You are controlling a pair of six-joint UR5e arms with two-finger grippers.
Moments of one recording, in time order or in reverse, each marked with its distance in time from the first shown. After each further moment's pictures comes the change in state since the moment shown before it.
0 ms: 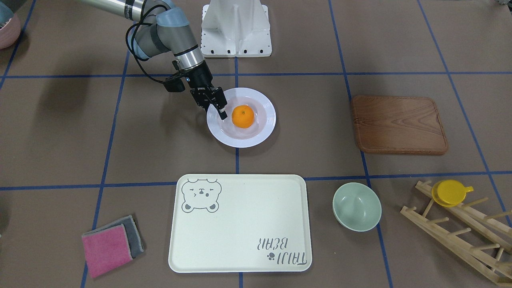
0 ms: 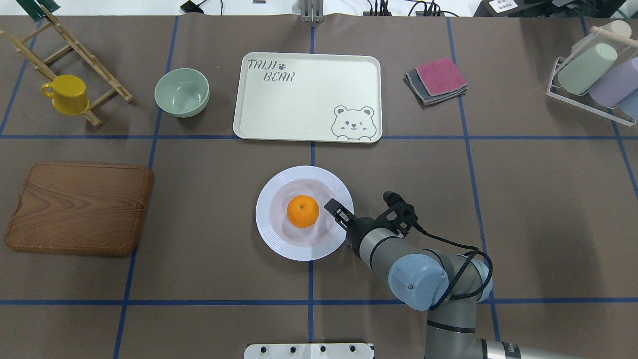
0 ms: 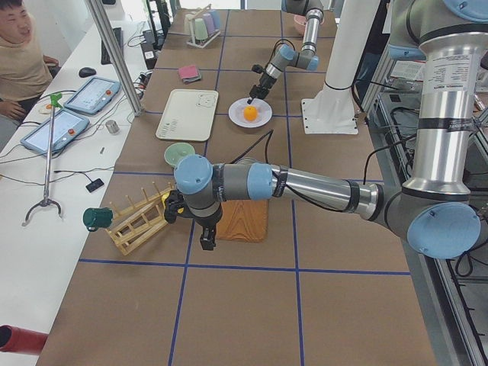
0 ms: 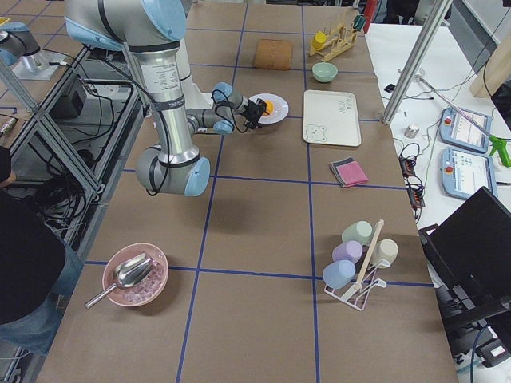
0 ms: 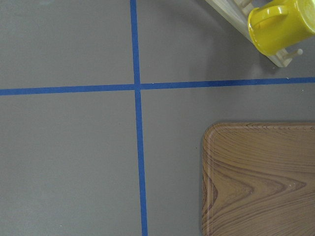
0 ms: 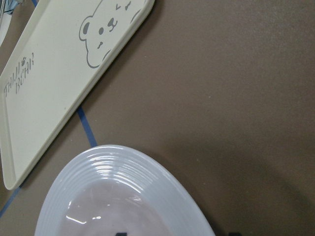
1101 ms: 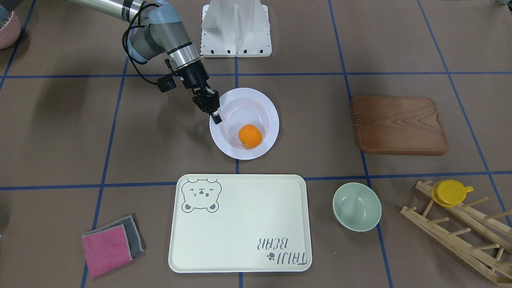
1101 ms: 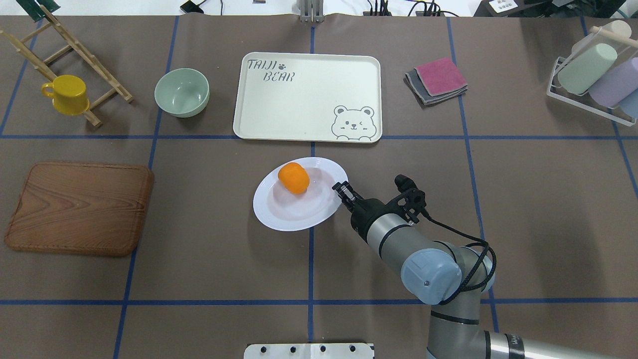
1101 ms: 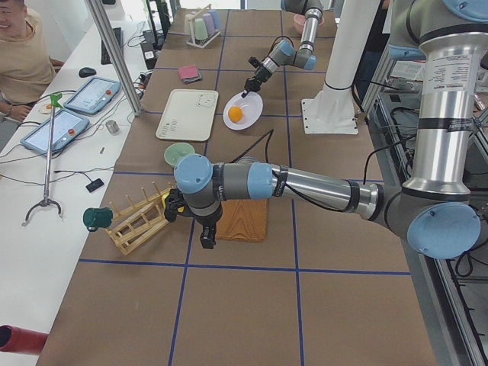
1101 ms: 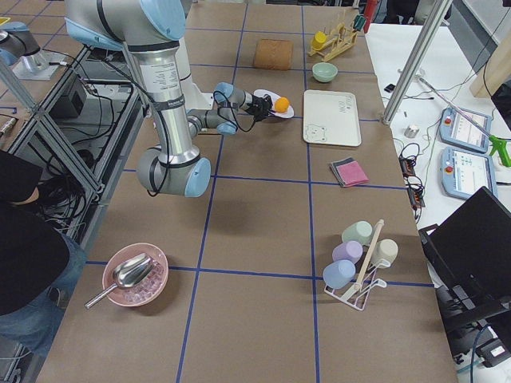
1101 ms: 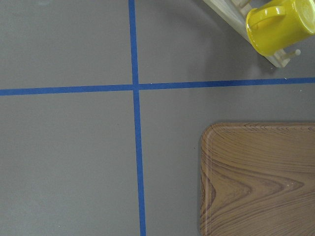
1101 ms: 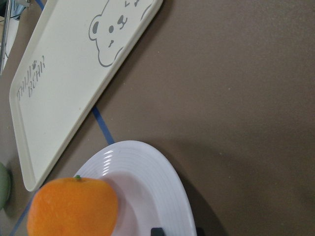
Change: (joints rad) left arm 0.000 0.000 -0.004 0.002 -0.015 0.000; right arm 0.028 -0.012 0.010 0.140 -0.151 -0.026
